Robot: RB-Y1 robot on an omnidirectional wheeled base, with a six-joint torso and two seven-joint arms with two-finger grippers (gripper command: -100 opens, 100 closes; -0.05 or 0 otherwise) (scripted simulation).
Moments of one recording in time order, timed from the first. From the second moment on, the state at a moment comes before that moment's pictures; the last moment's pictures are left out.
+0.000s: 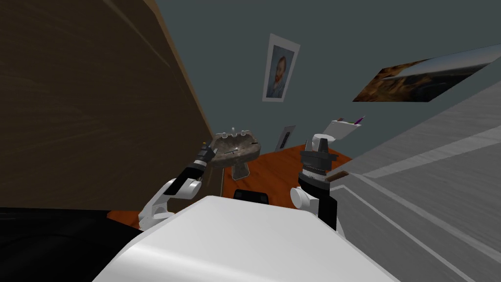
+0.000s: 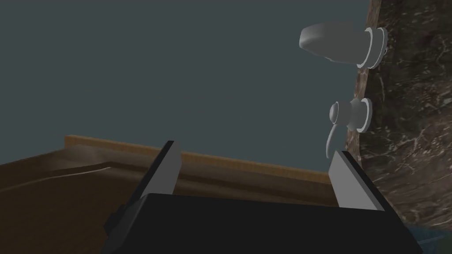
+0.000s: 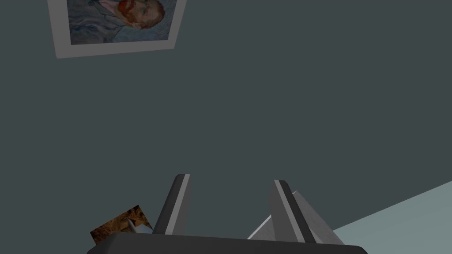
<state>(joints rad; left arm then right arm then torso) 0.57 0.40 0.14 -2.32 0.16 0.05 0.28 0.49 -0.01 0.04 -2.37 -0.11 -0.47 0.03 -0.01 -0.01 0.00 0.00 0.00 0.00</state>
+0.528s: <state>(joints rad) 0.59 0.46 0.17 -2.32 0.23 0.20 0.31 0.49 -0.01 0.04 -2.37 -0.11 -0.47 0.03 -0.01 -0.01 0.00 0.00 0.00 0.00</state>
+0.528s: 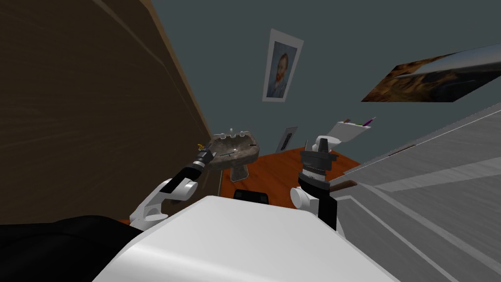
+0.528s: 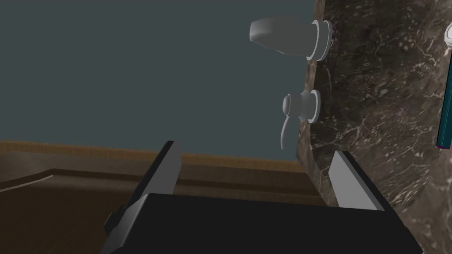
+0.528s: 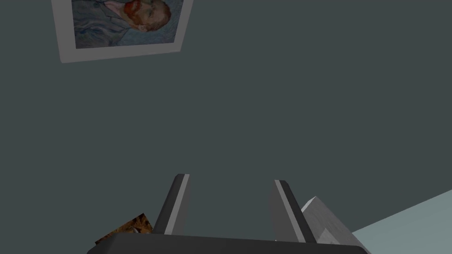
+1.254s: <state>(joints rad) 0.63 0.53 0.21 -2.32 0.33 0.40 0.36 0.49 -0.01 0.04 -2.37 -0.11 -0.47 0.03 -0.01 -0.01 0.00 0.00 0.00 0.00</state>
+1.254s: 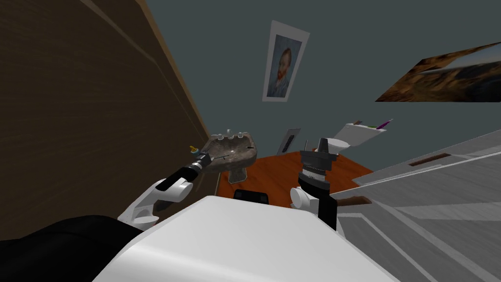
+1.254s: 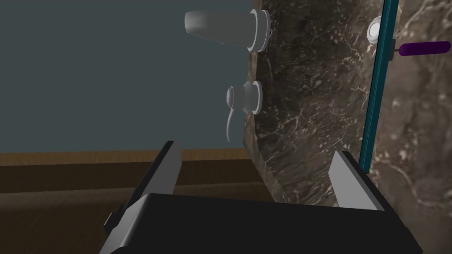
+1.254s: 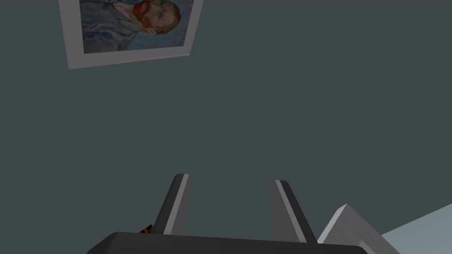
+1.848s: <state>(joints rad) 0.65 0.59 0.24 -2.32 0.40 0.55 0.40 0.49 -0.01 0.04 -2.37 -0.11 -0.47 0.03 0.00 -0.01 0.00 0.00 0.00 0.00</state>
